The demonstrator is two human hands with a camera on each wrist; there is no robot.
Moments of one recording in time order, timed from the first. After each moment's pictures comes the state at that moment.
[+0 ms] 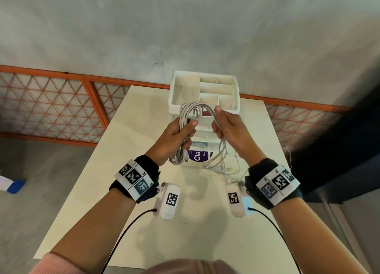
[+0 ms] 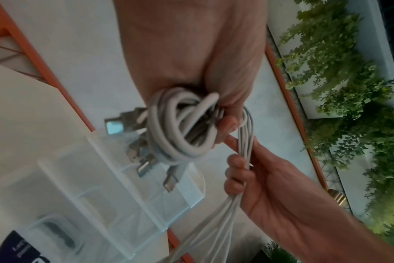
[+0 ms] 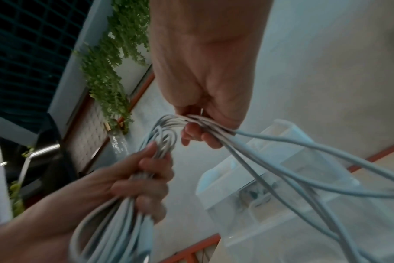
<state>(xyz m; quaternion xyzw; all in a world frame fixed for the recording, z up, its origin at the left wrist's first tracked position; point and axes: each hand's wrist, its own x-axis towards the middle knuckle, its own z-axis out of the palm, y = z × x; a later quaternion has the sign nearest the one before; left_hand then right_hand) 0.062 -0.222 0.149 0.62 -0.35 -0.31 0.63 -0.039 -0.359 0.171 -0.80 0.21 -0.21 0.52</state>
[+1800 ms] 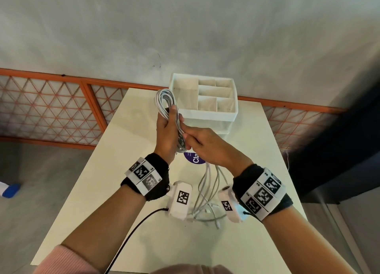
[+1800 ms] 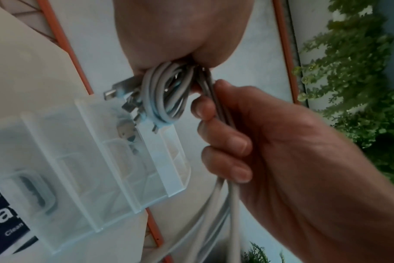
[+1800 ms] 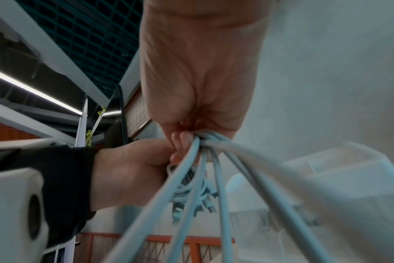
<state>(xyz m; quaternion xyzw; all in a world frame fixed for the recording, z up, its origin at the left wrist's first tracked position) 0.068 -0.247 0.145 0.55 -0.15 -0.17 0.80 -0.026 -0.317 0.176 -0.93 0.05 -0.05 0.36</state>
